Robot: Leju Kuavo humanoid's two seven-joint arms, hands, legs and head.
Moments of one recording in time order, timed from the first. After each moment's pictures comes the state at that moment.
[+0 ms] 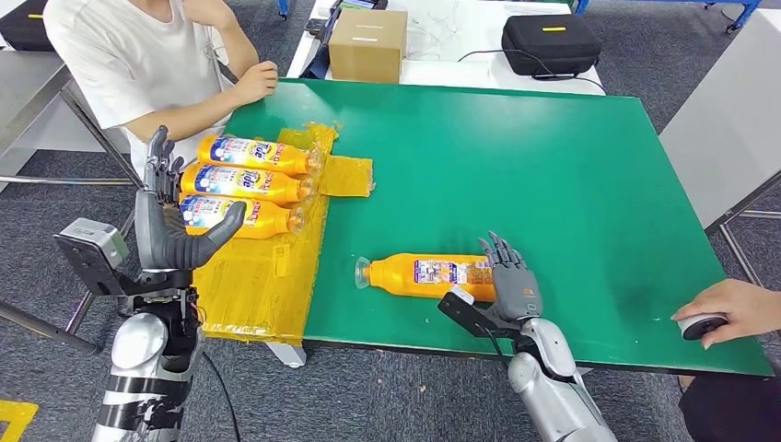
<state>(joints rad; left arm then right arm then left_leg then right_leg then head) -0.19 -0.11 -0.09 -1.59 0.02 0.09 -0.37 -0.35 -0.02 0.28 -0.84 1.03 -0.39 -0.27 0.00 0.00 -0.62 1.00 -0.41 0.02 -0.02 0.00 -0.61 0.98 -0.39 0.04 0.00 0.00</state>
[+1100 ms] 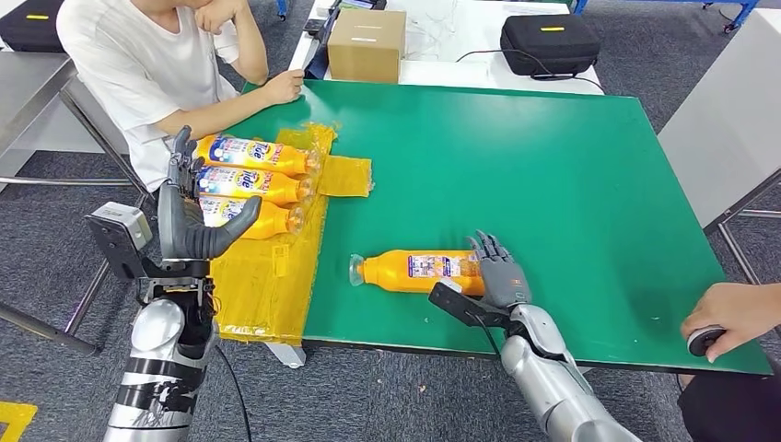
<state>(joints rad) -0.26 -0.13 -0.10 -1.46 0.04 0.09 -0.37 -0.50 0.01 0.31 -0.59 1.04 -0.23 -0.27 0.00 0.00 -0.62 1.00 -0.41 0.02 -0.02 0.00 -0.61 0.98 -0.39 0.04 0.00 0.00</state>
